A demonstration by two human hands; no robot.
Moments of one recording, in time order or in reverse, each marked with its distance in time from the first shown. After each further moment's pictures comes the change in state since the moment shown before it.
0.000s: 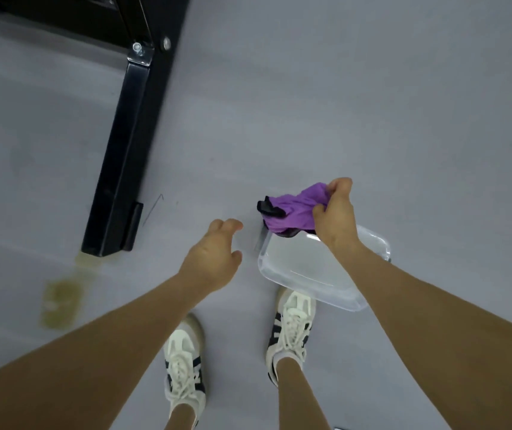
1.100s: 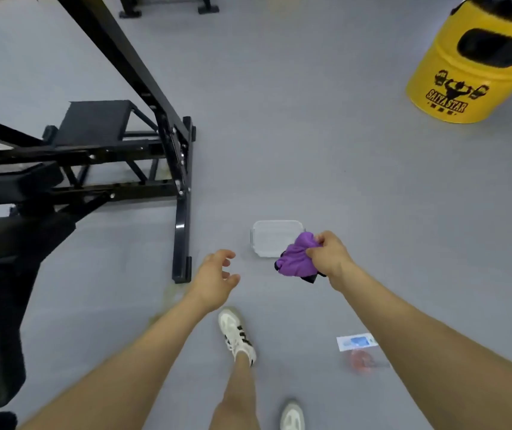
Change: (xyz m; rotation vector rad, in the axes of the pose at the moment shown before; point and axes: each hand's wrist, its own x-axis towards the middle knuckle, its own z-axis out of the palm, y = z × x) left_hand -0.549 -0.011 -0.125 -0.043 0.124 0.424; right_hand -0.612 -0.145 -0.150 0.328 0.236 0.134
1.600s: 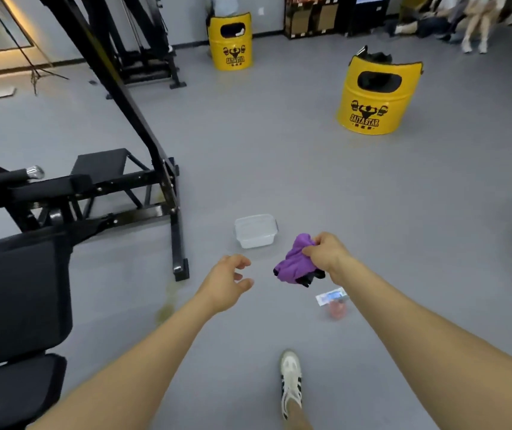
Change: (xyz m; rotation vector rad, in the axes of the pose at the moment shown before) left_hand -0.323 -0.011 0.066 0.107 -0.068 0.310; right_hand -0.324 0.146 -0.053 0.045 0.122 -0.070
